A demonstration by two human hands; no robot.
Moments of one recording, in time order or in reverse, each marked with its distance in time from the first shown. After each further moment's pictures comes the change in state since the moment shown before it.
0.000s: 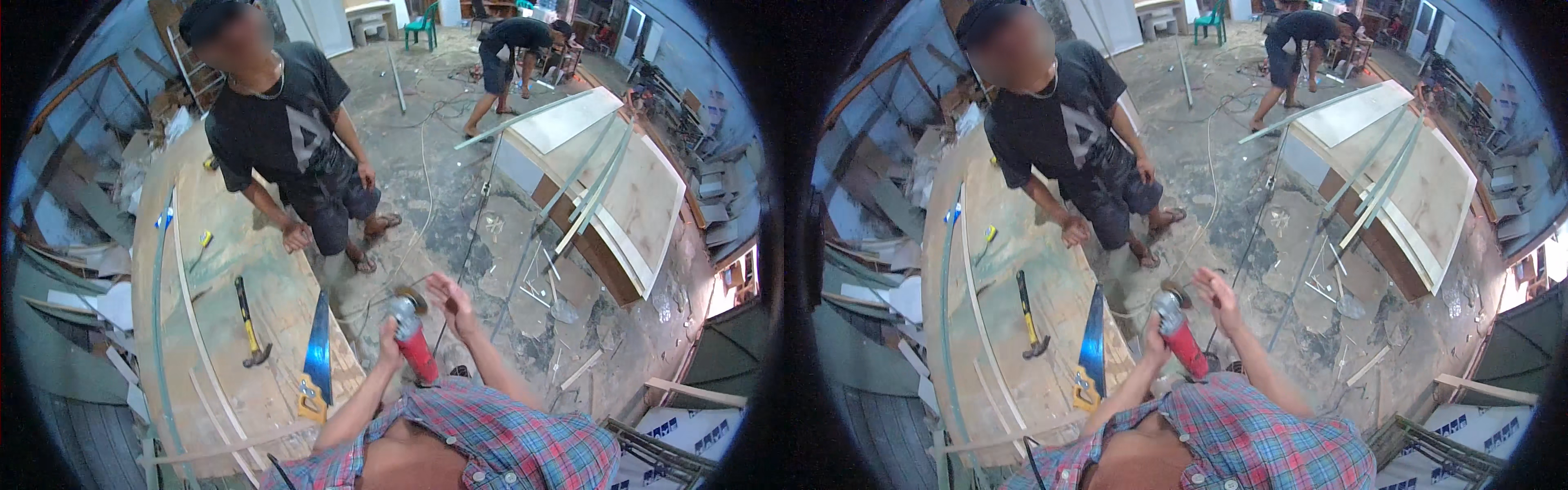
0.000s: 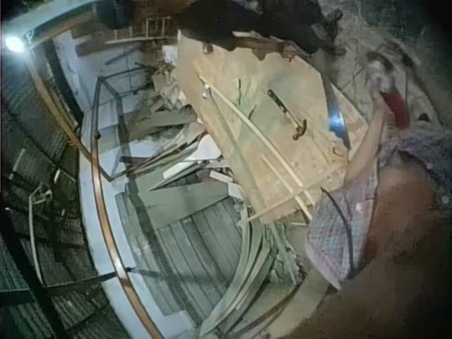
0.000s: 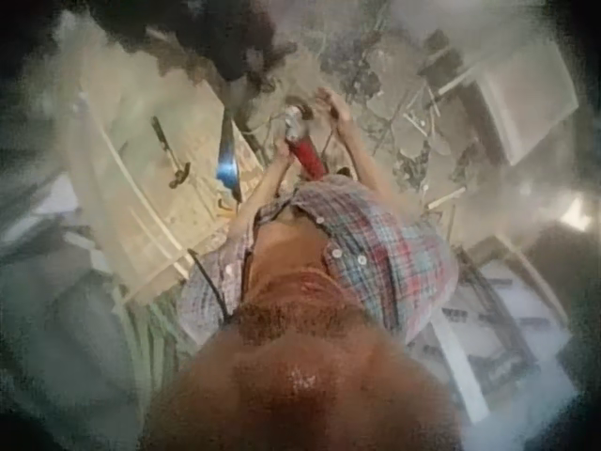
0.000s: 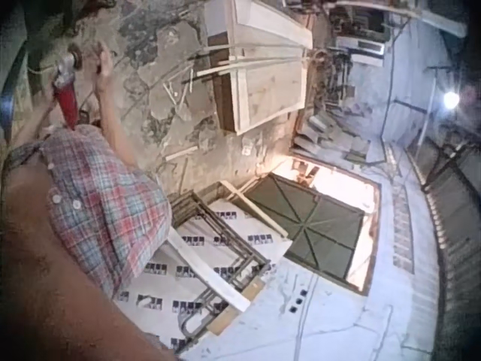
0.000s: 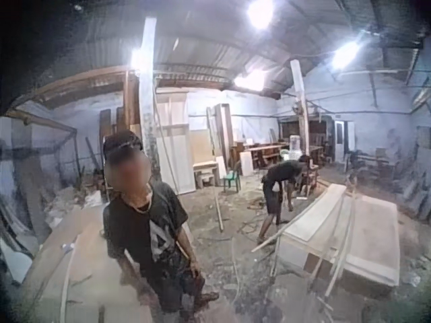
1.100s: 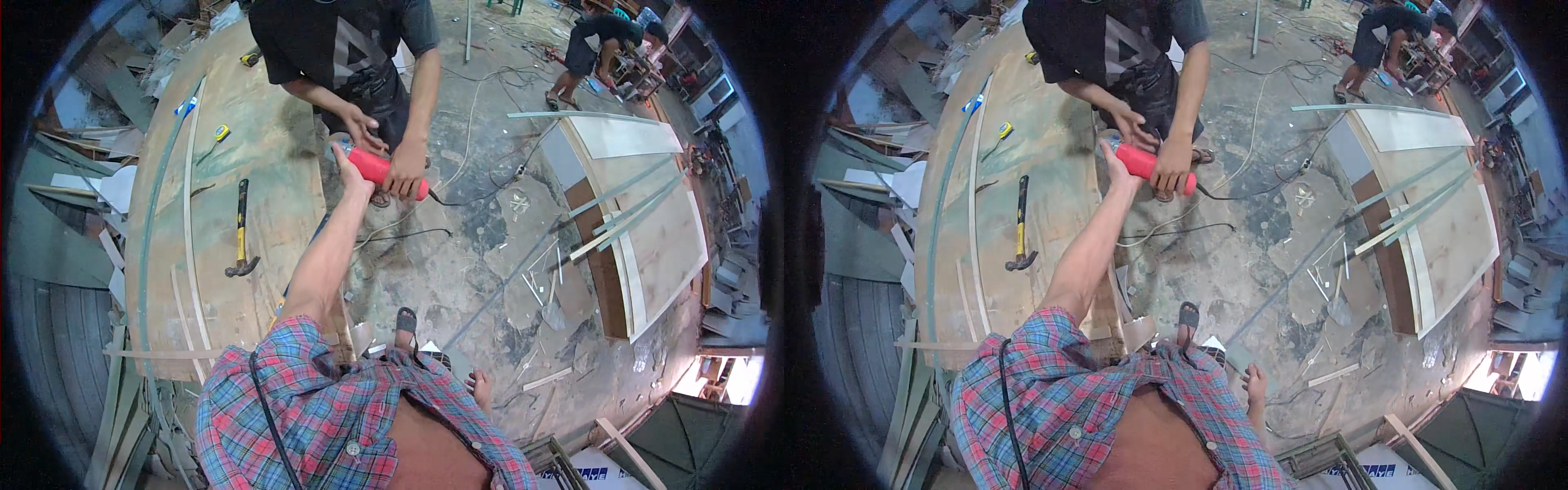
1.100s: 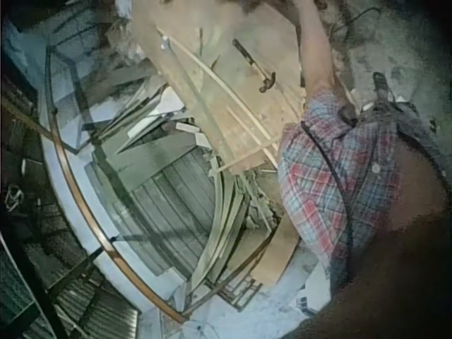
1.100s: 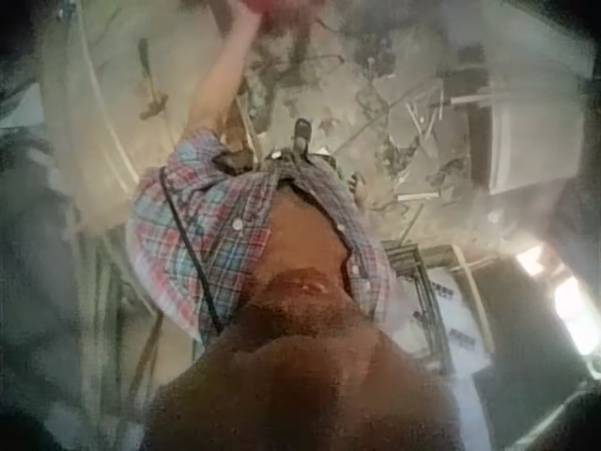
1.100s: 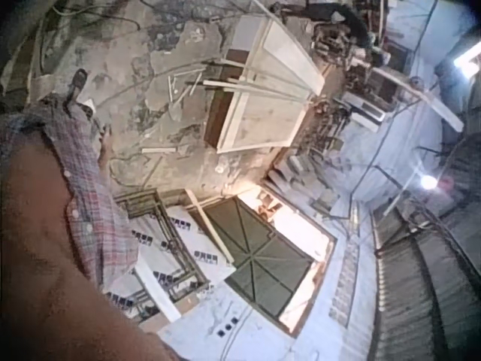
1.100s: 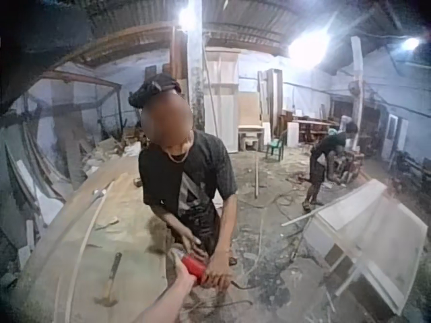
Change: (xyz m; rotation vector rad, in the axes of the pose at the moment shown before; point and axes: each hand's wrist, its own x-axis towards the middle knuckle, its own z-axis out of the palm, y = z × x) left_hand 0.271 0.136 -0.055 -0.371 0.332 0.275; right_hand -0.280 0.099 -0.235 -0.508 0.697 0.788
